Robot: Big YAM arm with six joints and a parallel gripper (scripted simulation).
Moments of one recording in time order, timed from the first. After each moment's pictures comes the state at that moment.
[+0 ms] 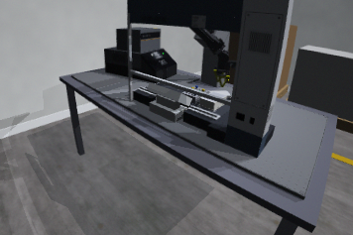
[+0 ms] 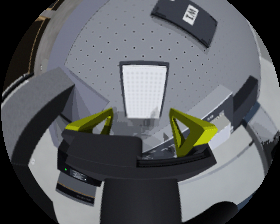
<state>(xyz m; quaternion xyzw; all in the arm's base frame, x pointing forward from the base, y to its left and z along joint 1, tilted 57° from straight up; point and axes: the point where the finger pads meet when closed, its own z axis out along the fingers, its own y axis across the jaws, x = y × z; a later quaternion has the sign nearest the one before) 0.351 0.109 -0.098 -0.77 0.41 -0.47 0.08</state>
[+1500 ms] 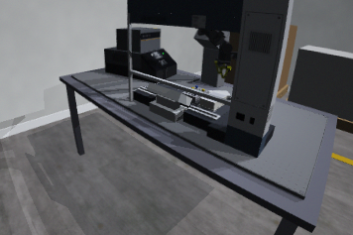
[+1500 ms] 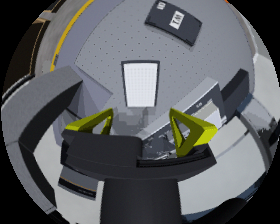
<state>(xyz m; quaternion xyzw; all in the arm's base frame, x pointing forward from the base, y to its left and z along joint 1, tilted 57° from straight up) 0.311 0.127 -0.064 -0.77 0.42 -0.47 0.09</state>
